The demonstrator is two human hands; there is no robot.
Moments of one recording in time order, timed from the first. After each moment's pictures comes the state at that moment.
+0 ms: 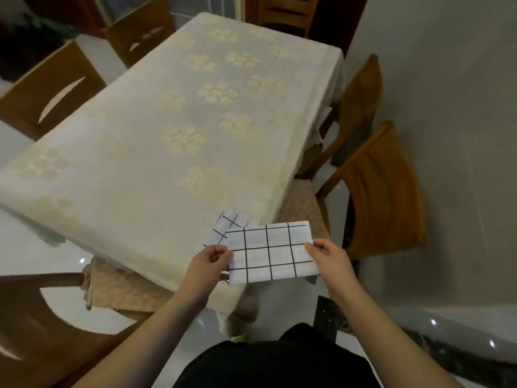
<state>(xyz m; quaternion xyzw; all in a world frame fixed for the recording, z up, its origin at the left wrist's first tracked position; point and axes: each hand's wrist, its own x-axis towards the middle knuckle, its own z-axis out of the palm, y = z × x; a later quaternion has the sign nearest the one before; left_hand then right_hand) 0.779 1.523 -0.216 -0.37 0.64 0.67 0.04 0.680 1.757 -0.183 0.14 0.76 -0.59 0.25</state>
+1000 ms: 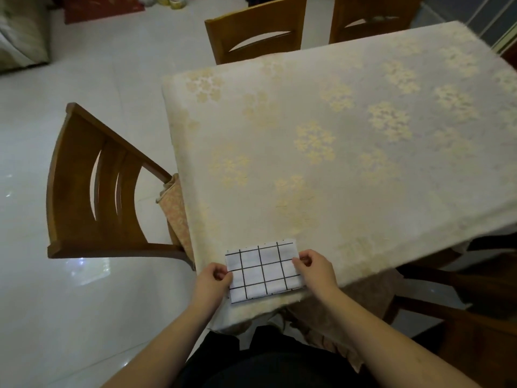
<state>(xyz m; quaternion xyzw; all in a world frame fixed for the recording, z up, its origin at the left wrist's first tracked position) 0.764 1.538 -0.287 -0.71 0.50 0.49 -0.10 0.526 1.593 -0.299 -0.31 0.83 -0.18 0.42</state>
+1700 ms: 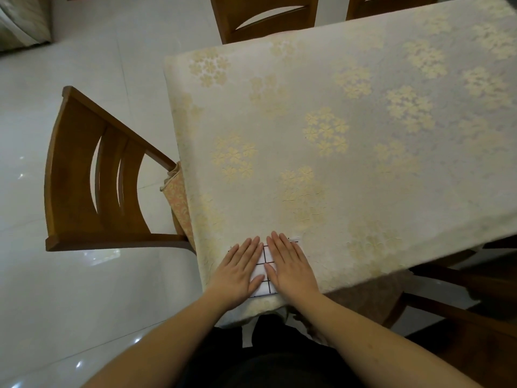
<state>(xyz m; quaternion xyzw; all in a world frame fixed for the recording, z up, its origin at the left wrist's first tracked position) 0.751 1.532 -0.339 -0.38 0.90 0.18 0.12 0.571 1.587 -0.345 -0.68 0.70 0.02 0.20</state>
